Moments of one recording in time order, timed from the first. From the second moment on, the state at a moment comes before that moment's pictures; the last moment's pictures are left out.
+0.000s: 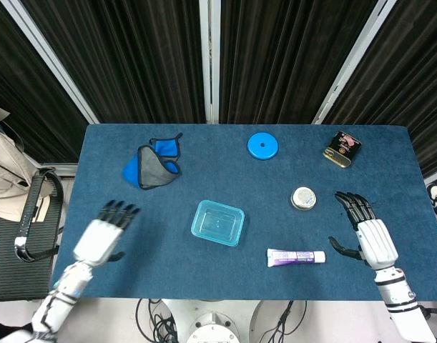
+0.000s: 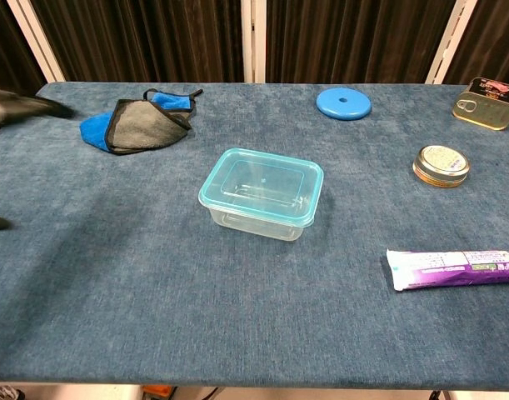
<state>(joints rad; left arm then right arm) -0.40 -1.30 -0.06 -1.77 1.50 1.11 0.46 0.22 -1.22 0.04 -1.58 -1.60 1.43 0.26</state>
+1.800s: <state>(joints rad) -1.19 -1.67 -0.18 -1.52 0.51 0.79 0.59 0.33 -1.47 0.02 -1.42 -1.73 1.37 0.28</state>
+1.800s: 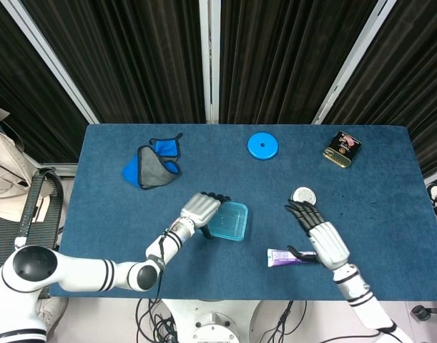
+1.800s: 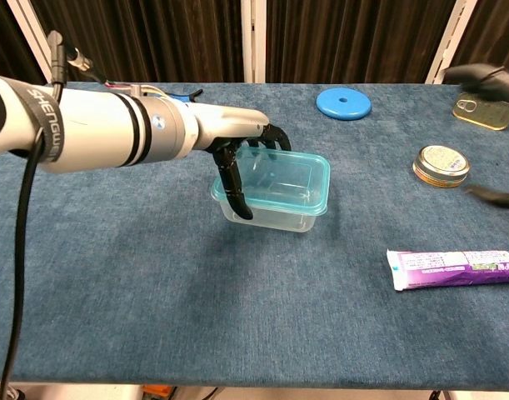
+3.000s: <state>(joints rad) -1.20 -1.69 -0.14 -1.50 0.54 0.81 0.55 0.48 -1.89 0.07 -1.06 -1.68 1.35 0.23</state>
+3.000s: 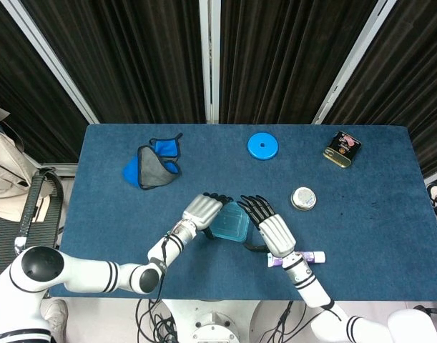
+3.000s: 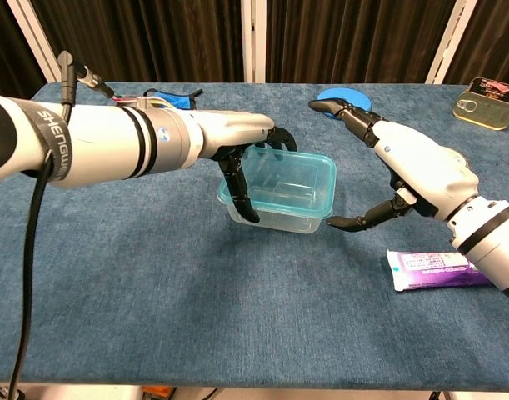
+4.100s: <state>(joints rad) -1.22 -1.71 -0.13 -1.49 0.53 0.83 0.57 0.52 -1.88 0.08 -1.07 -1.65 1.37 0.23</state>
